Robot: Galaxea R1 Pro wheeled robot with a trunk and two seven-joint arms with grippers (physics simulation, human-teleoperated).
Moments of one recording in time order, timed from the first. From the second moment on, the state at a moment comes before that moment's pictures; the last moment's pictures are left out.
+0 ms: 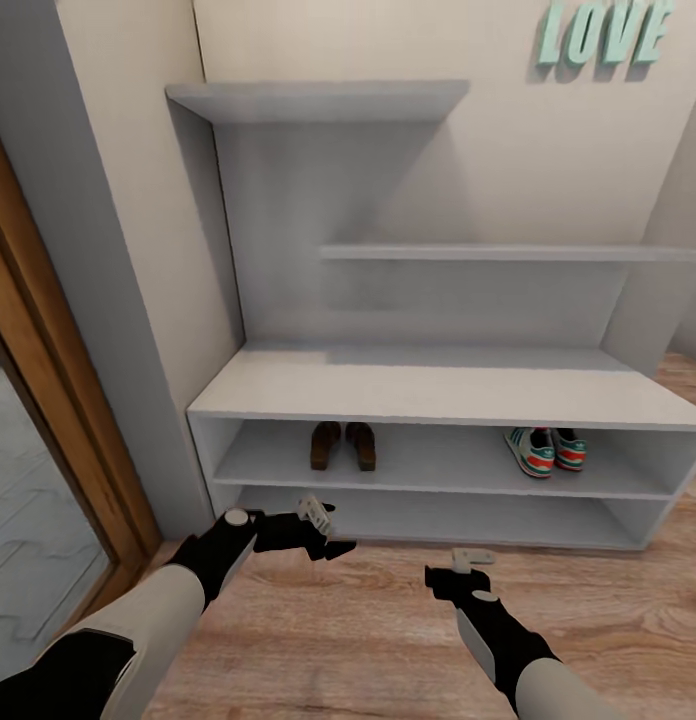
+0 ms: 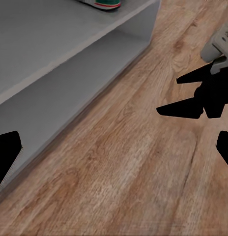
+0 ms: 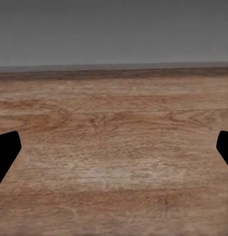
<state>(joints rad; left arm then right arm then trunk) -0.85 -0.06 -0.17 -0.34 -0.20 -0.14 -0.89 -0.61 0.04 0.07 -0.37 -0.10 0.04 -0.13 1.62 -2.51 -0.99</state>
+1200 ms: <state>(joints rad) -0.85 -0.06 -0.17 -0.30 -0.20 -0.14 -0.89 -0.61 0.04 0.07 -0.19 -0.10 0.05 -0.13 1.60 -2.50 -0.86</state>
